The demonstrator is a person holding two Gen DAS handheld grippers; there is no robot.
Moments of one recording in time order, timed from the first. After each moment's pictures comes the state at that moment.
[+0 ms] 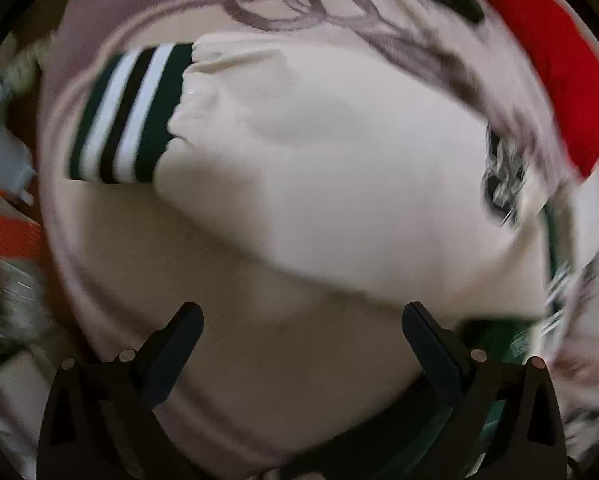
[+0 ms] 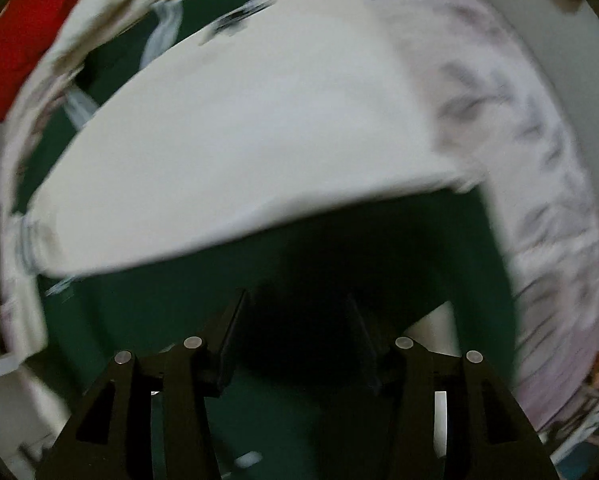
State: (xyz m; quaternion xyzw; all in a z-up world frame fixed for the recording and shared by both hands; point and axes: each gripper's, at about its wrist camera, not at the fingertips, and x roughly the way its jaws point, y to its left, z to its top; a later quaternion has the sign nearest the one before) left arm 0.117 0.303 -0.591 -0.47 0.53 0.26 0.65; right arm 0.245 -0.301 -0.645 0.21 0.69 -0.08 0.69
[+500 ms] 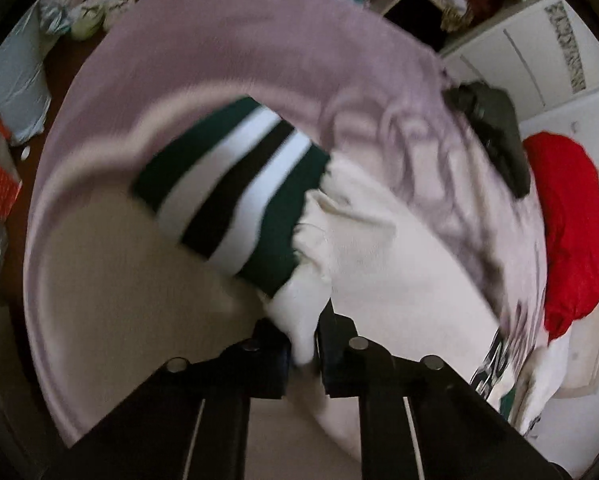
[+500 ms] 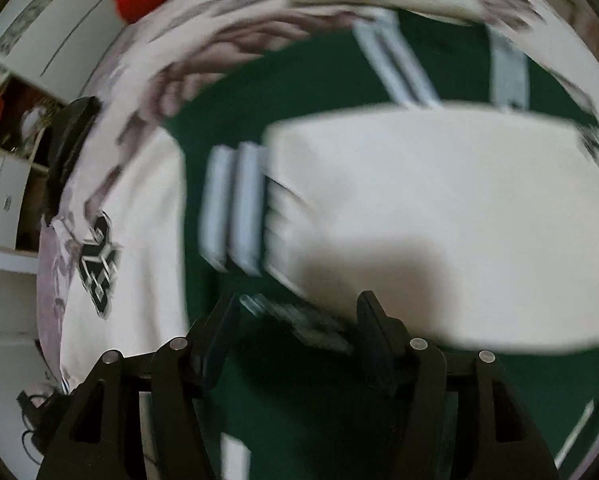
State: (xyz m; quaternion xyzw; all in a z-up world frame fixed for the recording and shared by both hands) left arm 0.111 0.408 -0.613 -0.55 0.36 0.38 0.65; right arm 0.335 -0.066 -0.623 0.08 0.65 0.10 0.75
